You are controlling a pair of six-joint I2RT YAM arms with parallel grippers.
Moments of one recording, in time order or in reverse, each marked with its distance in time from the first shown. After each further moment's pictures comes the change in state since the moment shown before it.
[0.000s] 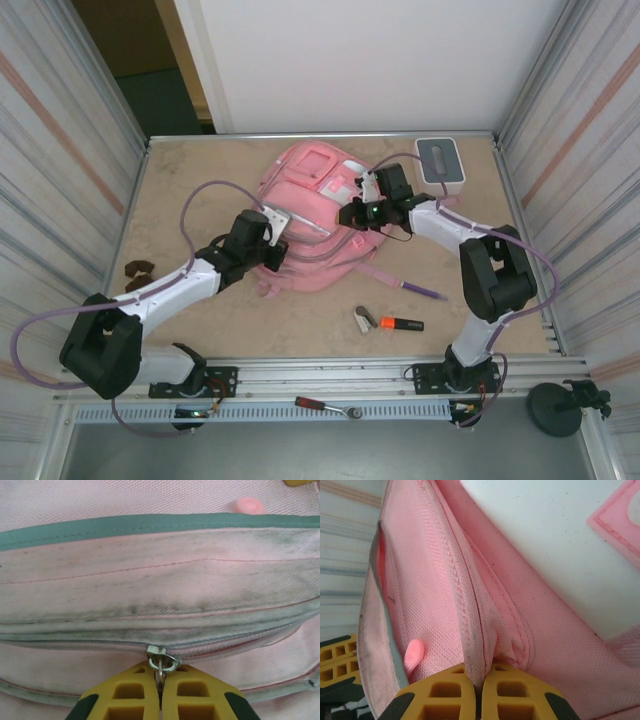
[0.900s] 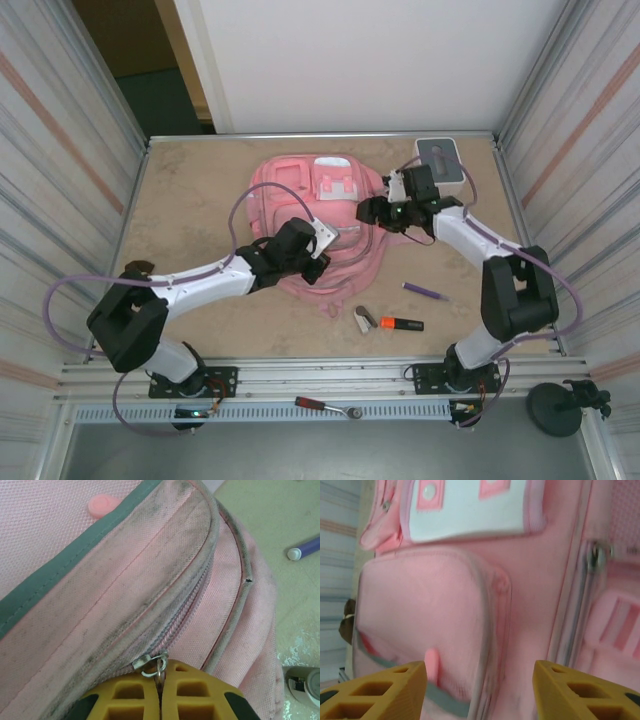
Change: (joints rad) left arm -0.264 0.184 0.150 0.011 0.024 -0.016; right arm -0.094 -0.185 -0.137 -0.040 0.081 -0.013
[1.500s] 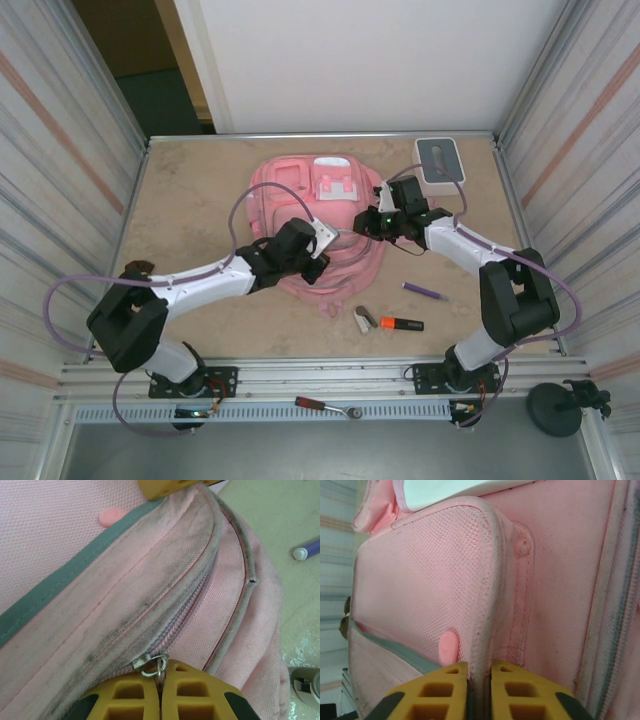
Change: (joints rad) left arm 0.000 -0.009 -0.005 -0.002 -0.024 0.004; right arm 0.085 0.000 -0.056 0.072 0.066 0.086
